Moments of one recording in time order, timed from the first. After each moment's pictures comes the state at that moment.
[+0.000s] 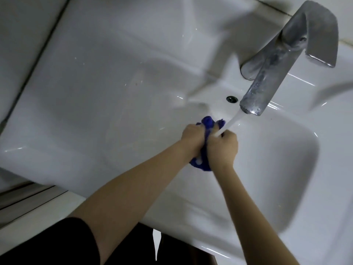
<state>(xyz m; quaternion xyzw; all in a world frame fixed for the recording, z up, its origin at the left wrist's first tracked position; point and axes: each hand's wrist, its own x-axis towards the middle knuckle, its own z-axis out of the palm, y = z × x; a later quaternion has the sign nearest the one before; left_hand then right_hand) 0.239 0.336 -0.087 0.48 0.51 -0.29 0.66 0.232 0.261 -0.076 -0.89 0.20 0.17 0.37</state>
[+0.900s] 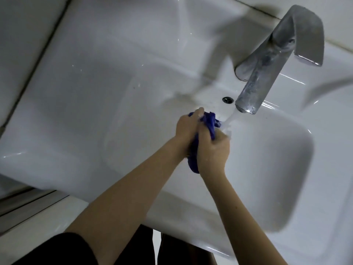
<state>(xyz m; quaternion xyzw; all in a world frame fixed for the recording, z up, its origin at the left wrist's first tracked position) 0.249 0.347 -0.070 0.51 0.46 -0.17 0.71 0.221 0.282 -0.047 -0.82 0.23 0.15 0.51</state>
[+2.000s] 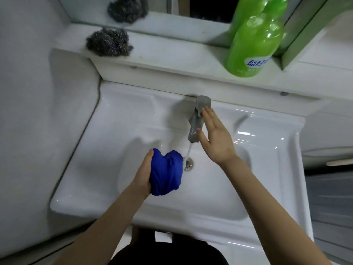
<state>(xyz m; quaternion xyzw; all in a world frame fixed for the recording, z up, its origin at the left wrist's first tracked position) 0.170 0.397 0.082 0.39 0.48 -0.21 0.76 0.271 0.202 0.094 -0.94 -0.18 -0.03 0.29</state>
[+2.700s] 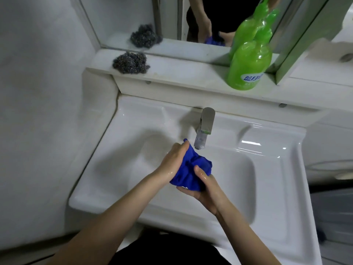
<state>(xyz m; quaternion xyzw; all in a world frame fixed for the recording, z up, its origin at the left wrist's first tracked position) 0.185 0.363 0.155 0.73 0.22 -0.19 0.62 0.153 0.224 0.108 -0.45 0.09 0.35 0.82</state>
